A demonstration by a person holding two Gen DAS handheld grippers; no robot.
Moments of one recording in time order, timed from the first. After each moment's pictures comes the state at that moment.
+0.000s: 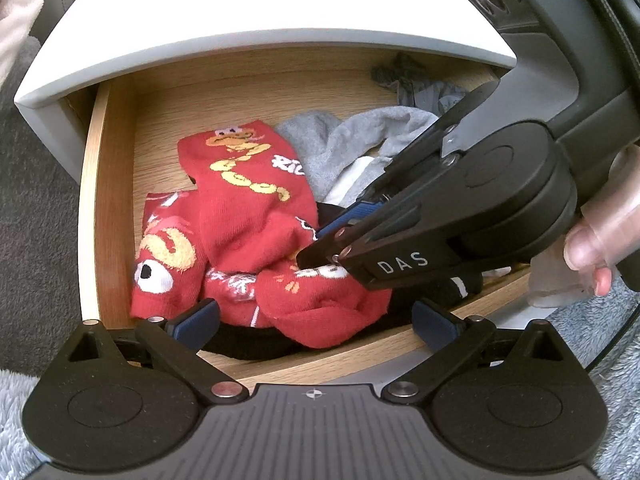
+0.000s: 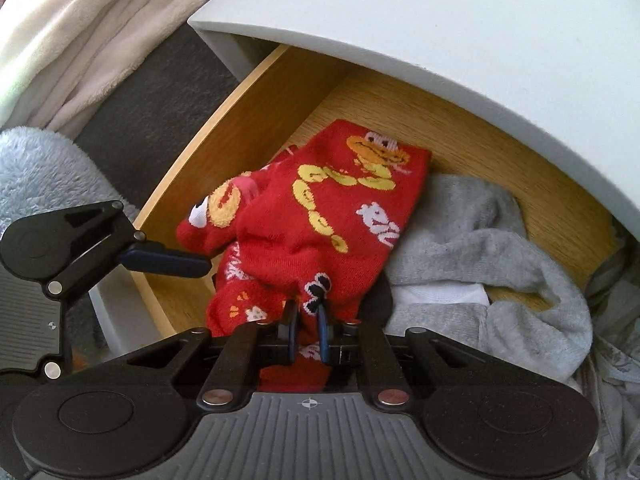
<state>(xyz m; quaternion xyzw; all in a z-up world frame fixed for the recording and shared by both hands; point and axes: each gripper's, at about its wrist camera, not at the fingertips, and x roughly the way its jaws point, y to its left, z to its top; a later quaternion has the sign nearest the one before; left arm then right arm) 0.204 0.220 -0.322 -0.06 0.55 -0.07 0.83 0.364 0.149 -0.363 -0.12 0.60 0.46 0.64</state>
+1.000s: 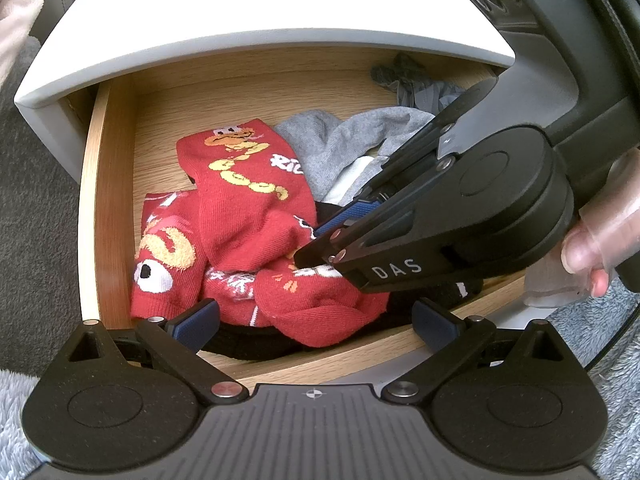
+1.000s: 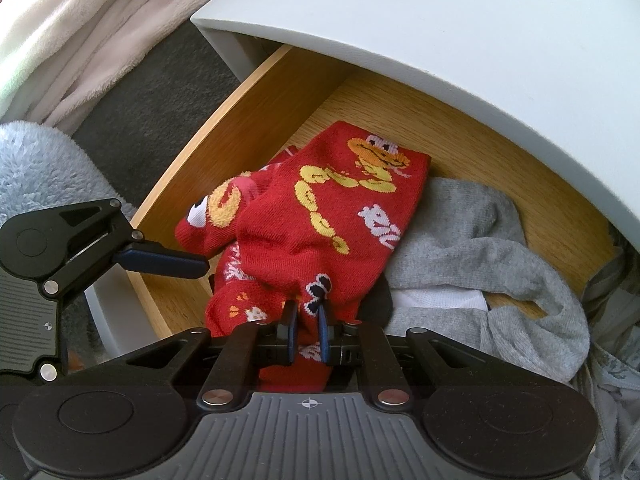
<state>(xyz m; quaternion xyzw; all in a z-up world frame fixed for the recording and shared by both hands) 0.205 0.220 -0.322 -0.06 0.55 -0.07 0.83 0.363 0.151 -0.363 -0.13 0.60 0.46 0.64</state>
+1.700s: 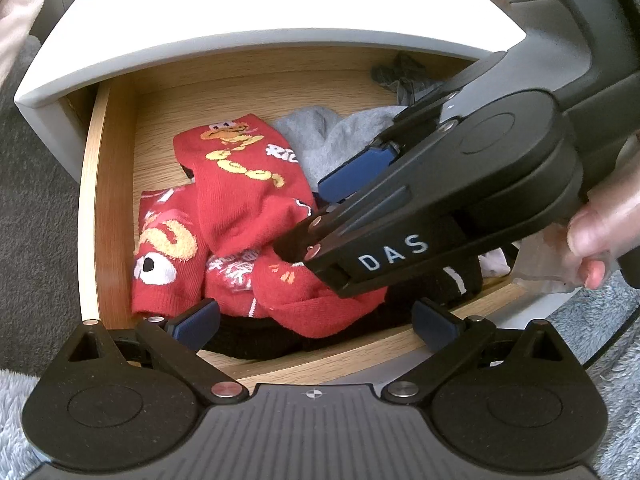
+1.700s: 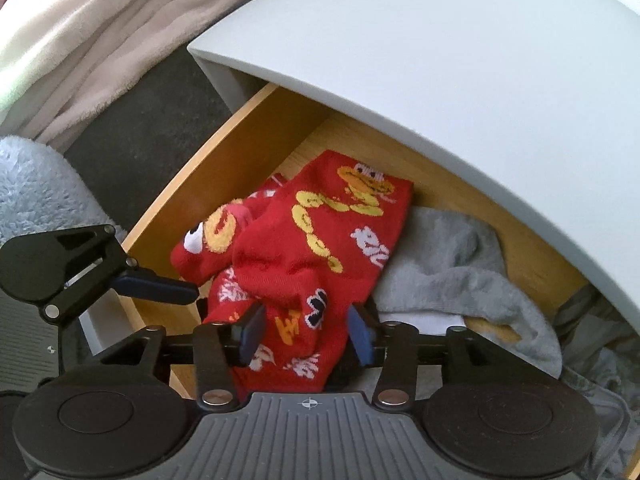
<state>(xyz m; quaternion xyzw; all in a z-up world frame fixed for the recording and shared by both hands) 0.205 0.220 -0.322 -0.06 0.55 -0.07 0.83 0.366 0.148 -0.344 -0.14 0.57 0.44 0.68</state>
